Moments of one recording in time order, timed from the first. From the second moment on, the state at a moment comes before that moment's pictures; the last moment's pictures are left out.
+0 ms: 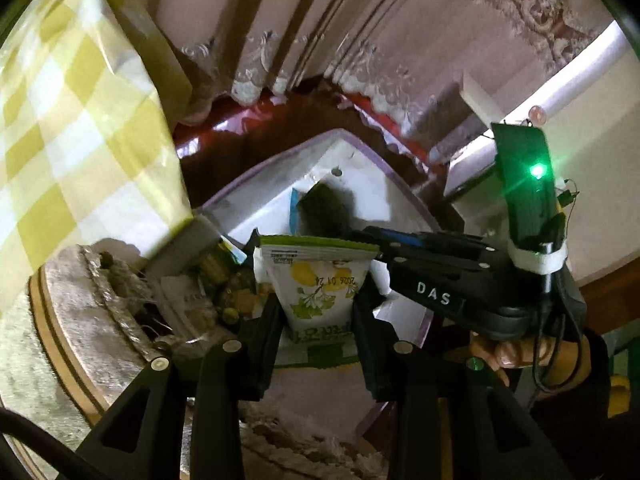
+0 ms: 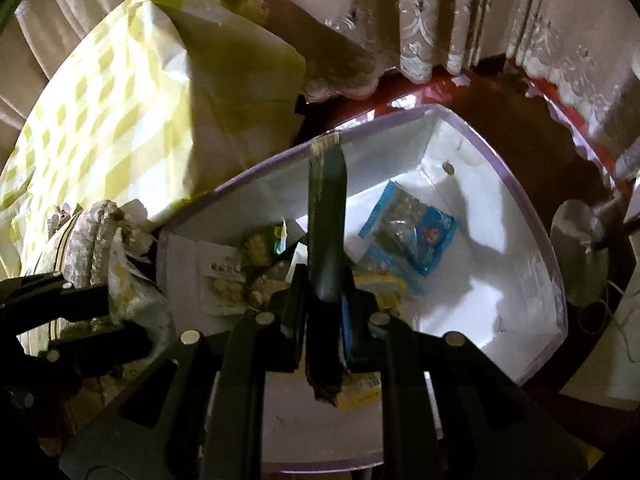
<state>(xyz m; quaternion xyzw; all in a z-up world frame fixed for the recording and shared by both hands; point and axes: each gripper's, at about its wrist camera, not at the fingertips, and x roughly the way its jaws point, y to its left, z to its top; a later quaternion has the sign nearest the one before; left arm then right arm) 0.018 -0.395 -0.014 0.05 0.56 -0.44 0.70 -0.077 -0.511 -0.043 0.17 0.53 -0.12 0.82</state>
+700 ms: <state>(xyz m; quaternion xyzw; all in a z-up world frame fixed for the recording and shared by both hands) 0.027 -0.308 0.008 -0.03 0.54 -0.38 0.75 -0.050 -0.456 -0.009 0.16 0.52 -0.07 0.83</state>
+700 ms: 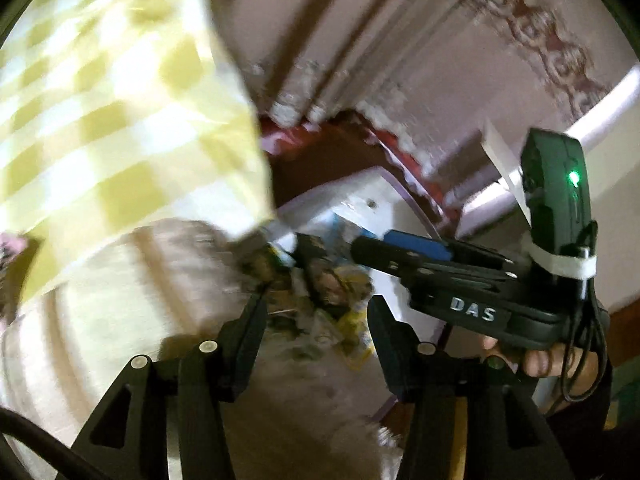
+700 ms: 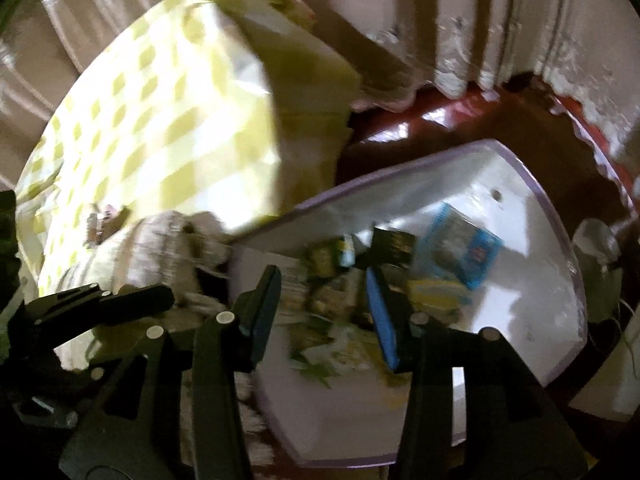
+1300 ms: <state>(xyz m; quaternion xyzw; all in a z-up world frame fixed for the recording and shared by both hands) 0.046 -0.003 0.009 -0.17 0.51 -0.05 0.84 0.013 -0.317 0.017 0.11 0.50 0.08 0.85</state>
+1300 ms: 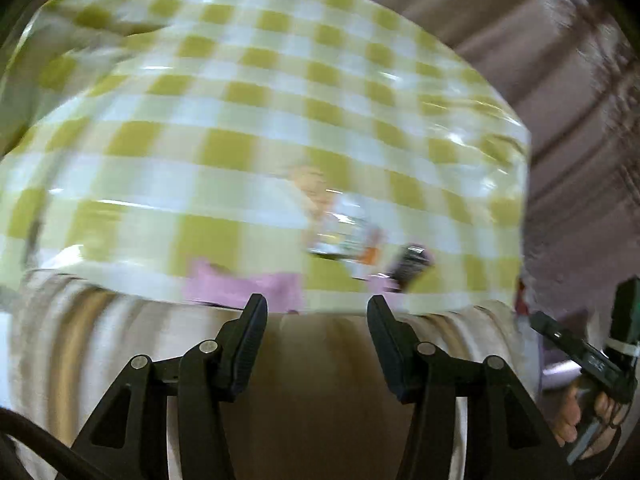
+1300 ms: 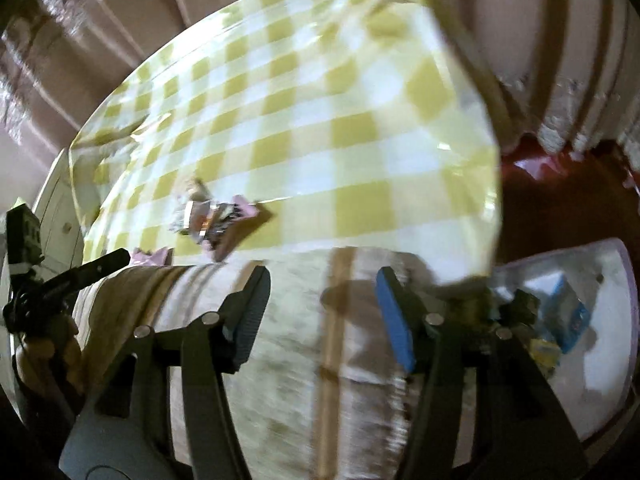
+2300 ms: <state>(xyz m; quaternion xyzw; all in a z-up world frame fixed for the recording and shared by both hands) 0.124 -0.028 -0.053 0.01 0.63 -0.15 0.76 0.089 -0.184 -0.040 0.02 0.58 0.15 0.80</state>
